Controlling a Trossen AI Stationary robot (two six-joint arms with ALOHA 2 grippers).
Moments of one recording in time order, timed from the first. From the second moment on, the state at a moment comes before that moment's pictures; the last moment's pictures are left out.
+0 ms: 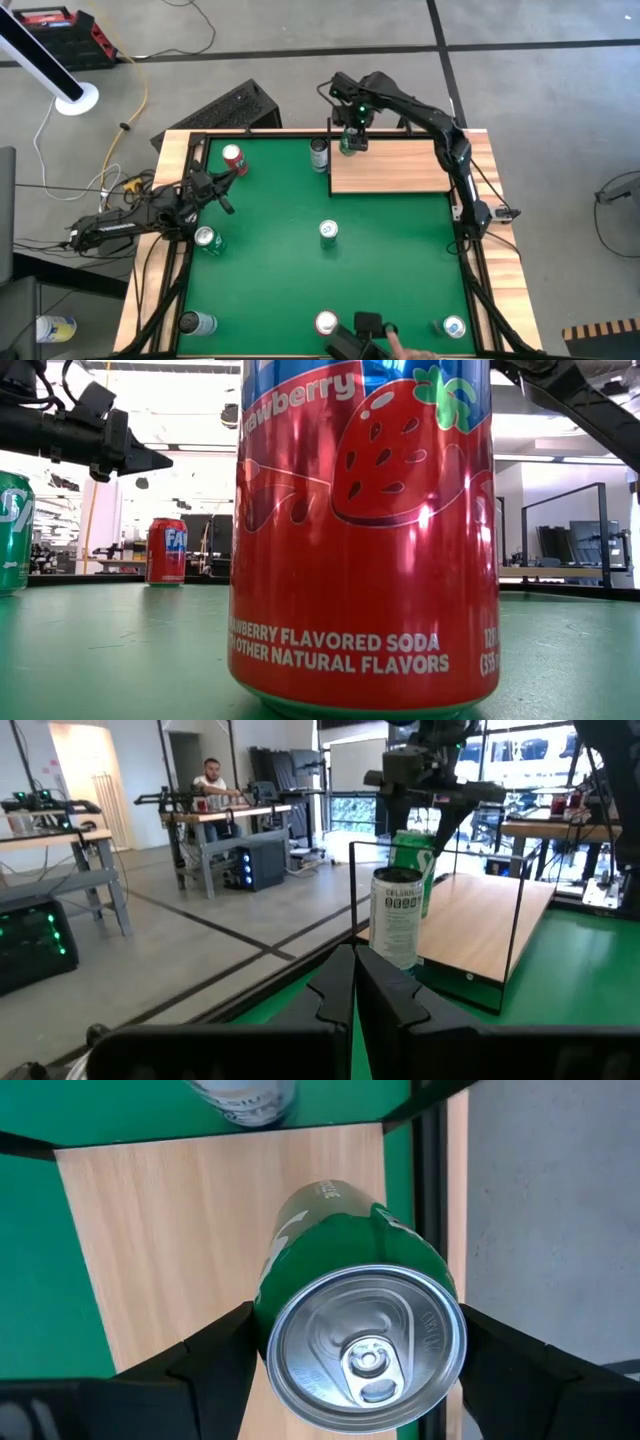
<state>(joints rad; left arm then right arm) 0.19 0.01 0.04 0.12 -0.55 0.10 -0.61 2.17 2.26 -1.44 0.04 -0.53</state>
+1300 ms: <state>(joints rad) 0.19 0.01 0.04 0.10 -0.55 0.08 -0.60 2.18 2.26 -1.42 0.03 -0.53</state>
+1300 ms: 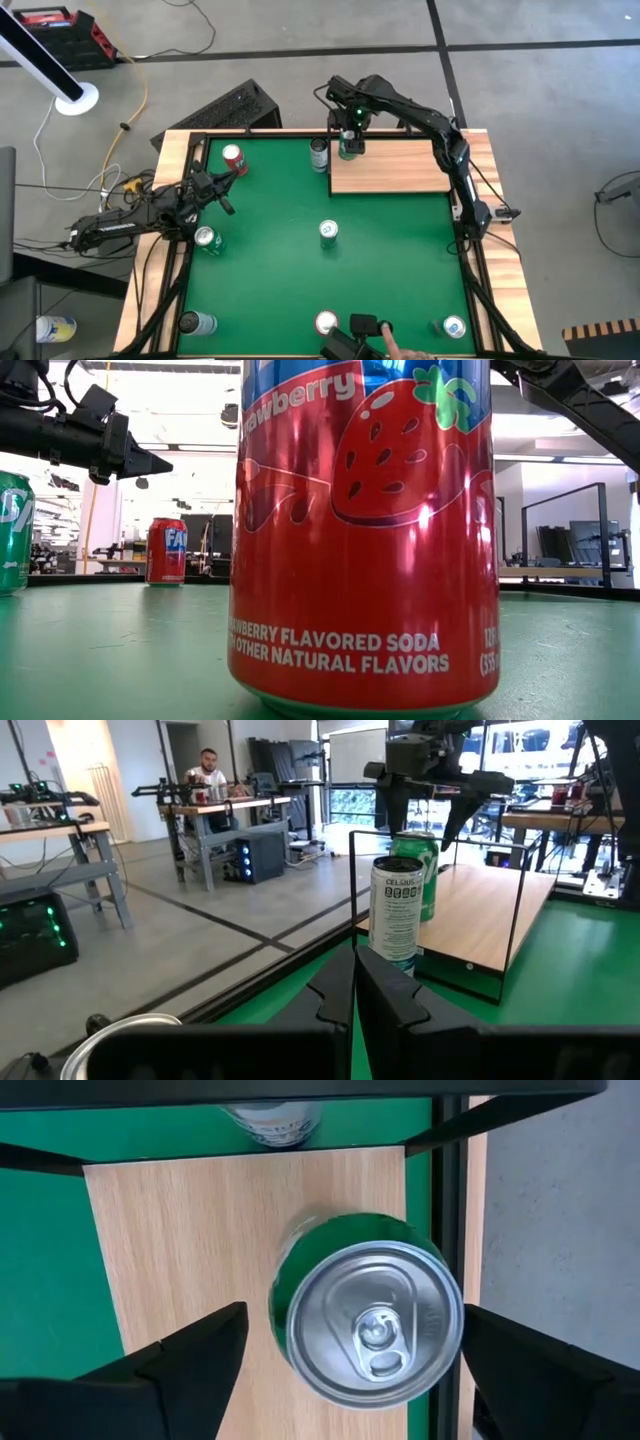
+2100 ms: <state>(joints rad) 0.19 0.01 0.04 0.09 -0.53 0.06 -0.58 1.99 2.26 -1.57 -0.05 -0.34</state>
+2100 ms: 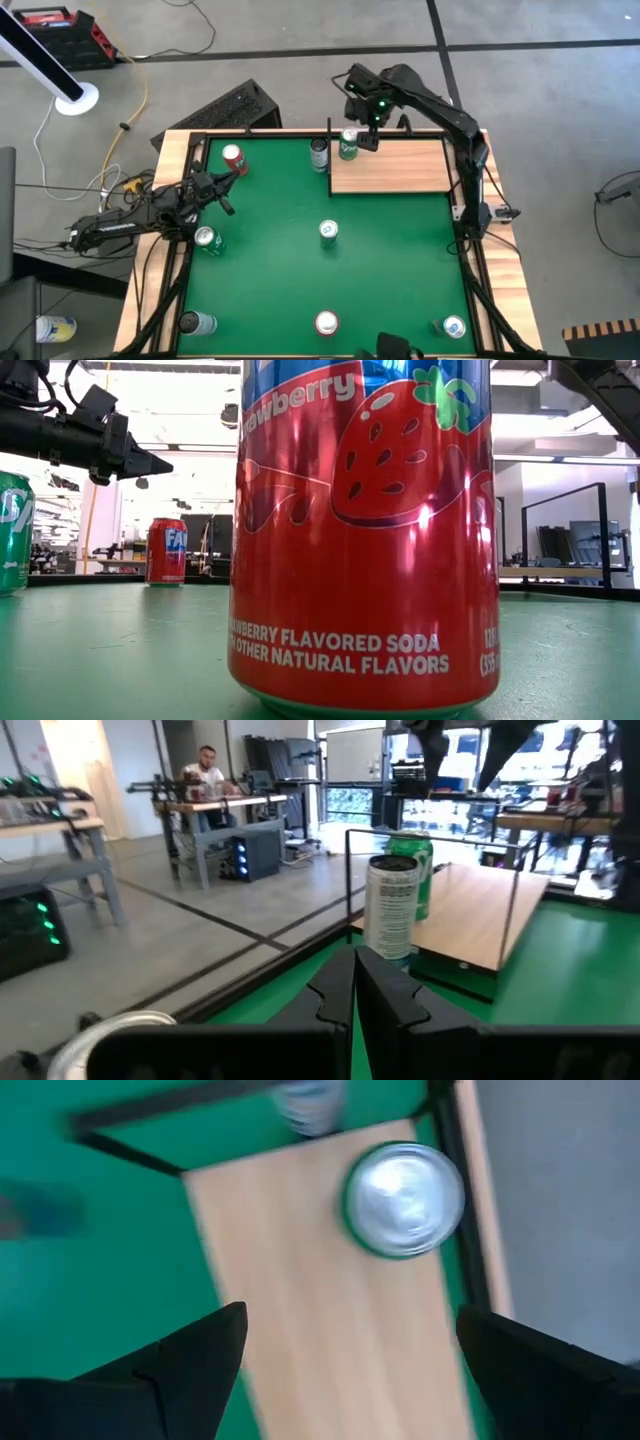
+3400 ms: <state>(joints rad) 0.25 0.42 0.53 -0.35 -0.64 -0.18 0.12 1.15 0.73 -0.01 -0.02 -0.08</state>
